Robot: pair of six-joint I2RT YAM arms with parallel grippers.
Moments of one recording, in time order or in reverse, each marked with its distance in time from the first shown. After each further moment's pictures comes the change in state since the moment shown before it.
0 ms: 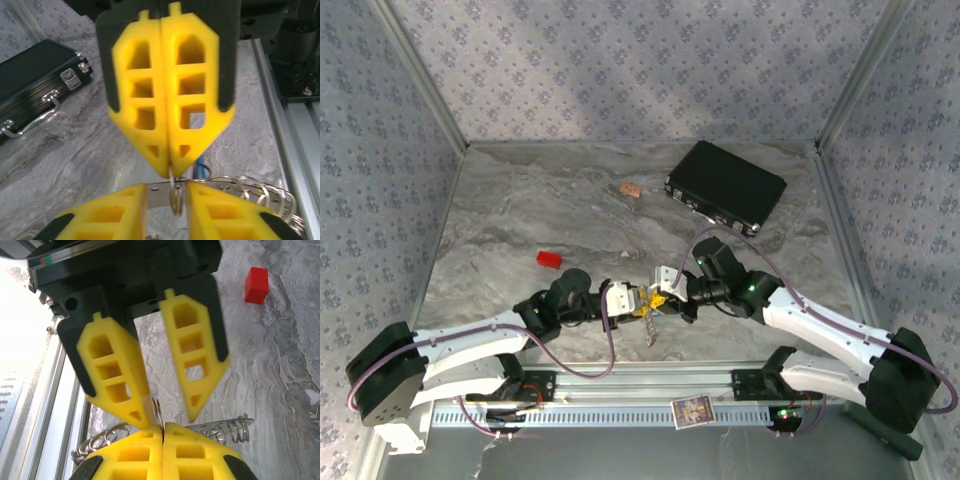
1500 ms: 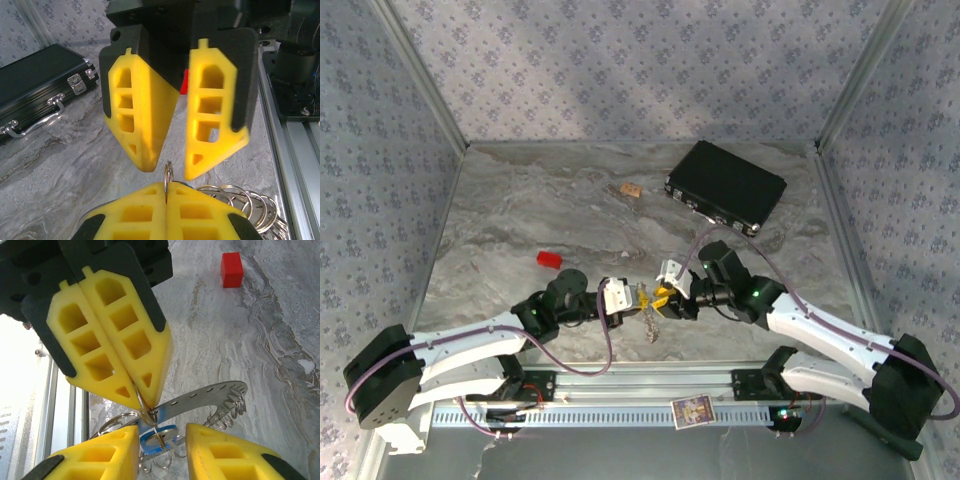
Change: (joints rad) left arm 0.000 -0.023 -0.013 0.044 0.007 -0.075; right arm -0.019 -0.043 -0.076 0.101 0.042 0.220
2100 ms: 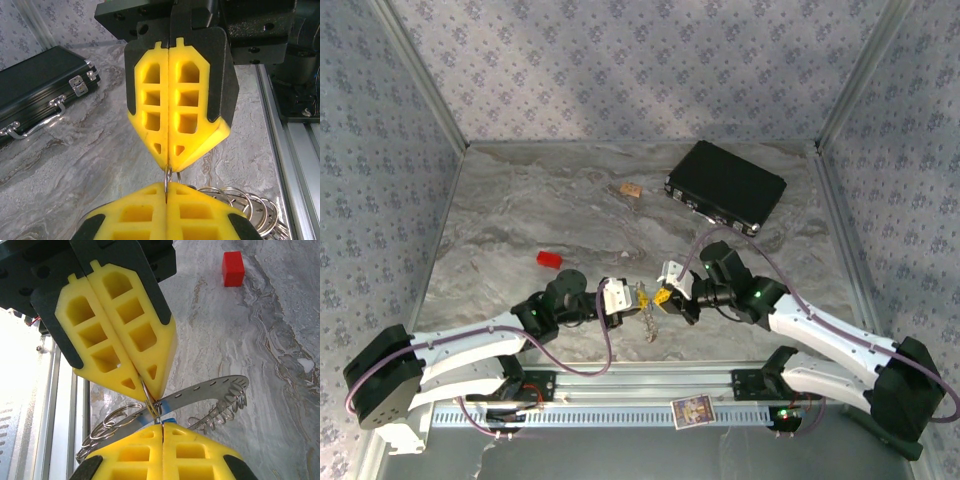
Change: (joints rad) left arm 0.002 0.000 -0.008 0.019 0.000 -0.001; right arm -0.005 -0.014 0.000 -0.027 -0.004 -0.022
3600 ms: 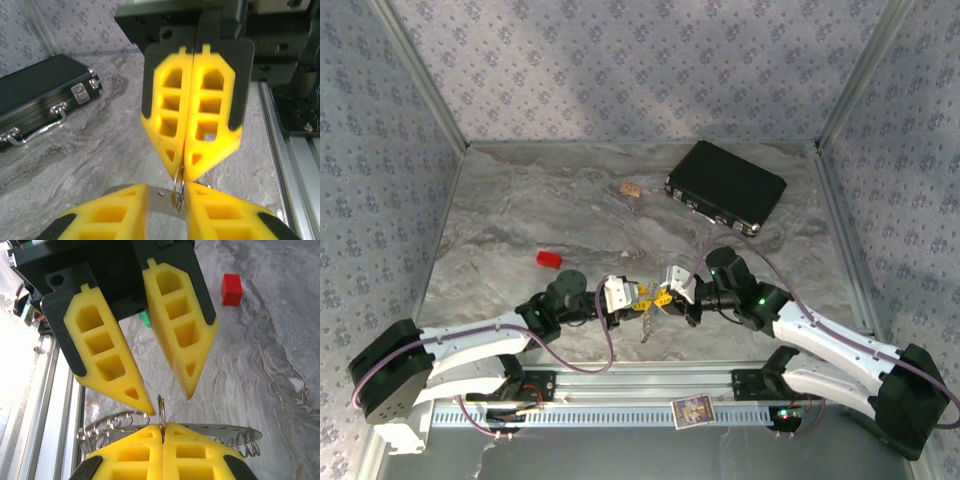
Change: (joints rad) left arm 0.006 0.045 -0.019 0.098 0.005 -0.040; right arm -0.001 -0.051 -0.052 0.064 -0.009 -0.061
